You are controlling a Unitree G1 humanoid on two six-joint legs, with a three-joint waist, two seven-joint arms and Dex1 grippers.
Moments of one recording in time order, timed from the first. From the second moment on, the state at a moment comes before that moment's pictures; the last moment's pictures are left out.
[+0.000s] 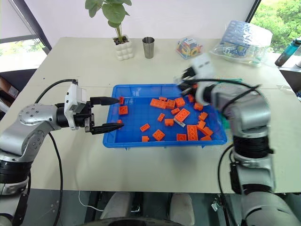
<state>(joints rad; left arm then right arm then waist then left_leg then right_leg) -0.39 0.74 0.02 -0.25 -0.55 0.44 -1.11 -0.71 -0.66 -0.13 -0.27 0.33 1.23 0.54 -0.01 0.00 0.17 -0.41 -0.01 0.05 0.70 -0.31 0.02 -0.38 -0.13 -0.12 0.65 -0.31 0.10</state>
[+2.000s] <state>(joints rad) -0.44 0.72 -0.01 -0.23 -0.53 0.42 -1.13 -0.34 -0.74 -0.02 -0.45 0.53 1.23 0.54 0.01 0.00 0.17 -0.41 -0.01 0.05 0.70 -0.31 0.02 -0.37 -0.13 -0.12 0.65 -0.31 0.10</state>
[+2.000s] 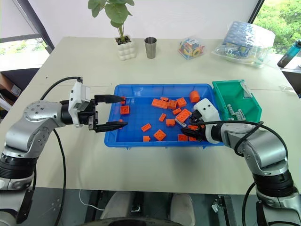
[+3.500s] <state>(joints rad) -0.49 0.69 -0.03 -0.16 -0.49 0.40 -1.17 -0.30 -1.02 -0.35 -0.19 0.44 0.99 0.62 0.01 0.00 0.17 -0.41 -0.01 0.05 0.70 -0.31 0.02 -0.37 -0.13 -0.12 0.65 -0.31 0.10</state>
